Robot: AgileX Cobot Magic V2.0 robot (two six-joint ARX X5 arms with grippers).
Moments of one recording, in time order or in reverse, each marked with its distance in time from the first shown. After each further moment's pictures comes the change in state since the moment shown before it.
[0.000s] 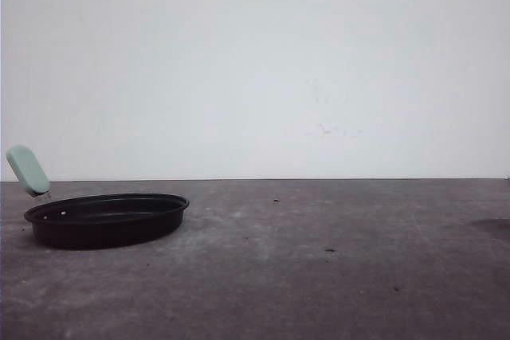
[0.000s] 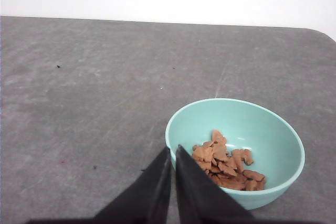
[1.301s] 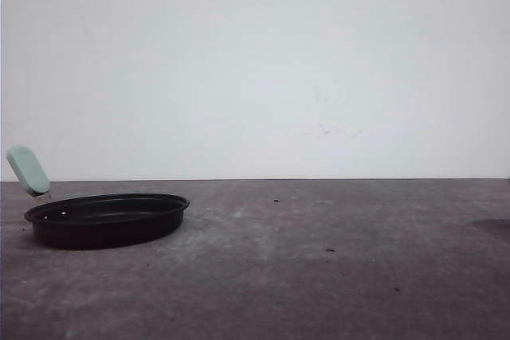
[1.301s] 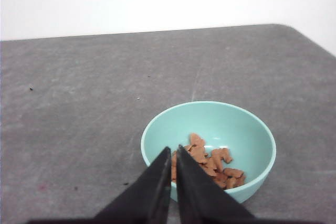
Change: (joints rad) left arm 0.000 0.000 0.000 0.000 0.018 -0.047; right arm 0.000 0.000 0.000 0.022 0.098 0.117
